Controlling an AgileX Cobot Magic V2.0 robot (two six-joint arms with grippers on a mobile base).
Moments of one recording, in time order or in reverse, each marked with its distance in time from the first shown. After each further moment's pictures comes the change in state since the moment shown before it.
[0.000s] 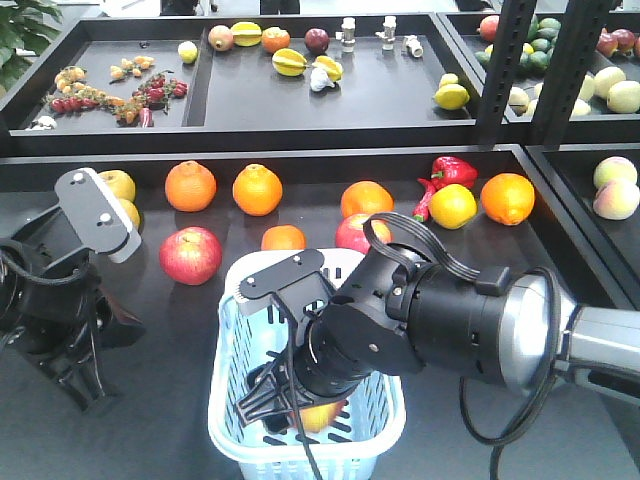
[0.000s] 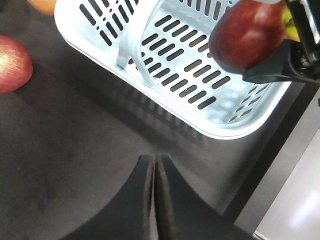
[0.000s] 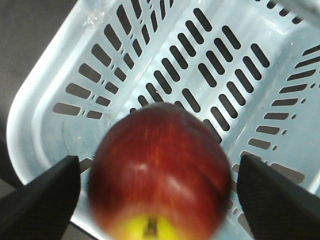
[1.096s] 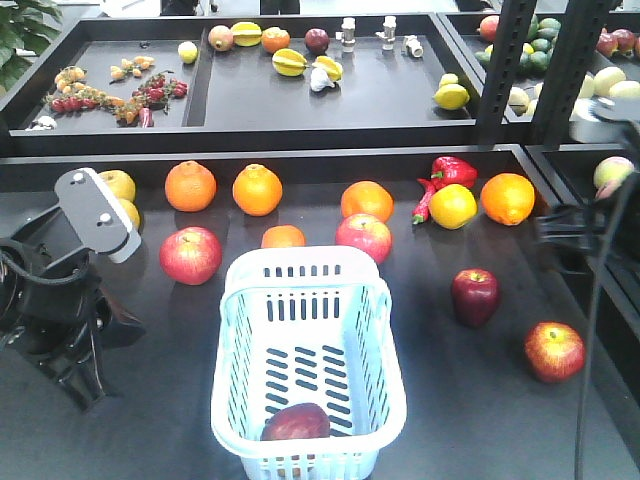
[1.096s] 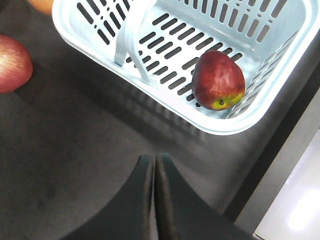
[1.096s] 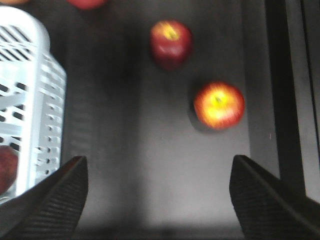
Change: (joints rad) left arm 0.000 0.000 0.000 0.000 0.000 0.000; right arm -0.769 -0.402 0.000 0.127 0.326 -0.250
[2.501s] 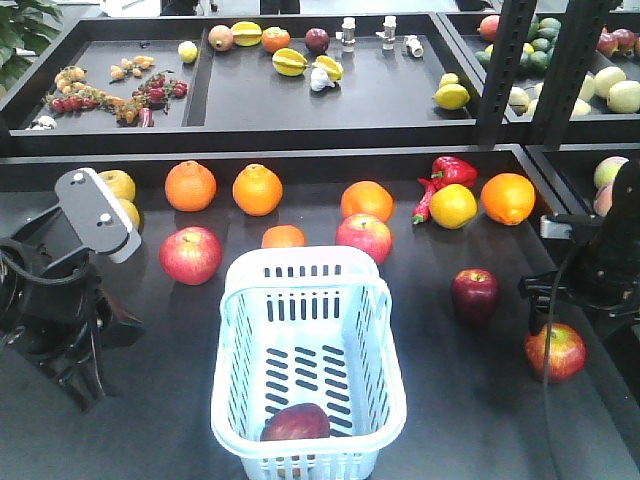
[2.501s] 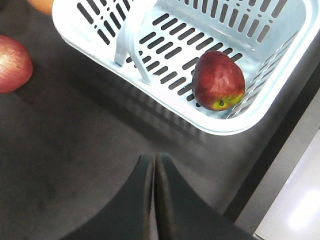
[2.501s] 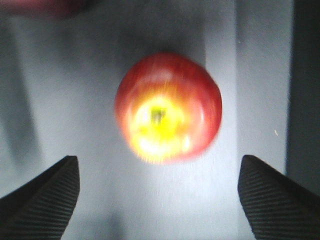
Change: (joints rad) left arm 0.000 0.000 0.000 0.000 0.000 0.000; right arm -0.212 0.729 -0.239 0.041 -0.037 -0.176
